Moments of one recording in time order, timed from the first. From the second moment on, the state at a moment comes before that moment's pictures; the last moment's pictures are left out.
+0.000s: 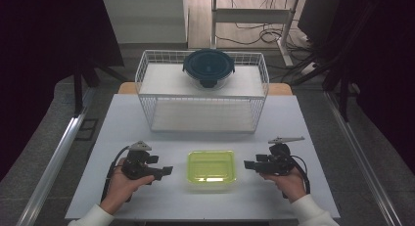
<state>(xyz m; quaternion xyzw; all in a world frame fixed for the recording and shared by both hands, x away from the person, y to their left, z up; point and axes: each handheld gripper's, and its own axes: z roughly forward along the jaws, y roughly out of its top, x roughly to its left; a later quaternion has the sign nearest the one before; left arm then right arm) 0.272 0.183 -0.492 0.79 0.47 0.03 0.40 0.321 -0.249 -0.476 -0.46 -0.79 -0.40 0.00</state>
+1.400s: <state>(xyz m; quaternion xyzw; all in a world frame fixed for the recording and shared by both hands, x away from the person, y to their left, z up) 0.311 0.143 -0.517 0.73 0.50 -0.15 0.44 0.329 -0.214 -0.503 -0.47 -0.76 -0.42 0.13</state>
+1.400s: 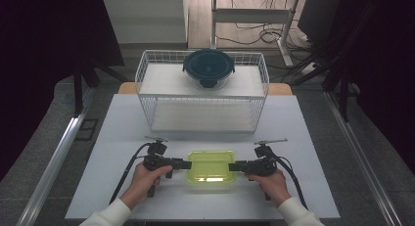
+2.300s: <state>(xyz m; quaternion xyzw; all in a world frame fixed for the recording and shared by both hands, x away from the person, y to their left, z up) 0.306 0.138 -0.521 0.72 0.51 -0.18 0.44 0.326 -0.212 -0.505 -0.50 -0.75 -0.42 0.14</state>
